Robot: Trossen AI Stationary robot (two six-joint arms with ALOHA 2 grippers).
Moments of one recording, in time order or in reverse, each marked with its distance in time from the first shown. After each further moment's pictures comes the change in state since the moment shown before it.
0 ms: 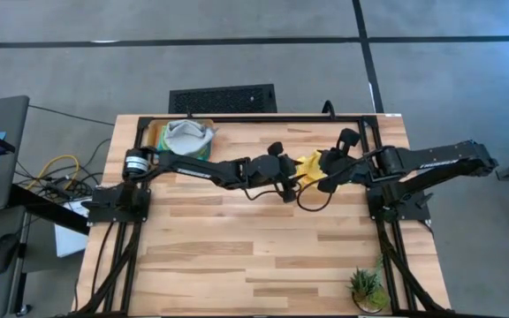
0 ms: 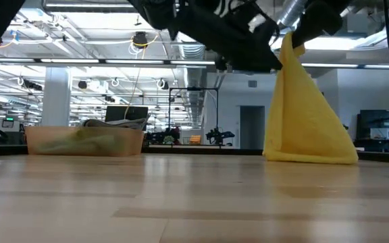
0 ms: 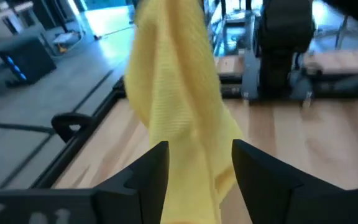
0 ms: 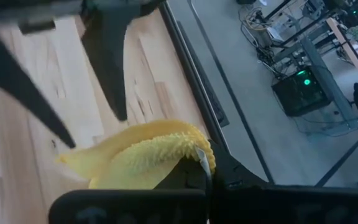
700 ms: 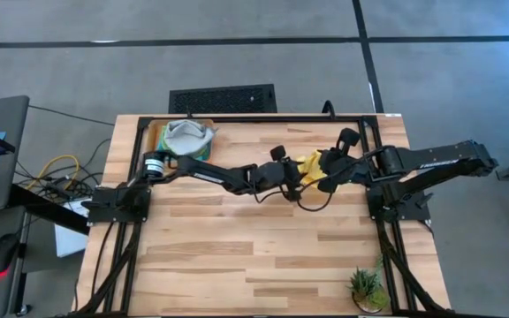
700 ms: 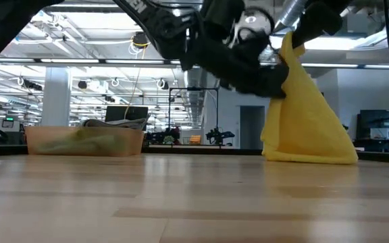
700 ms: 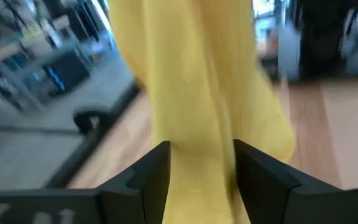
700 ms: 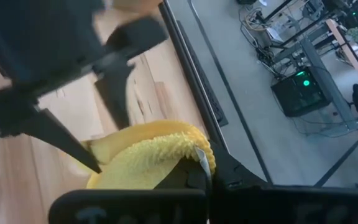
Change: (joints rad) left arm 0.014 0.161 0.010 0.163 -0.109 0.076; right arm -0.001 0.000 0.000 0.001 0.000 -0.010
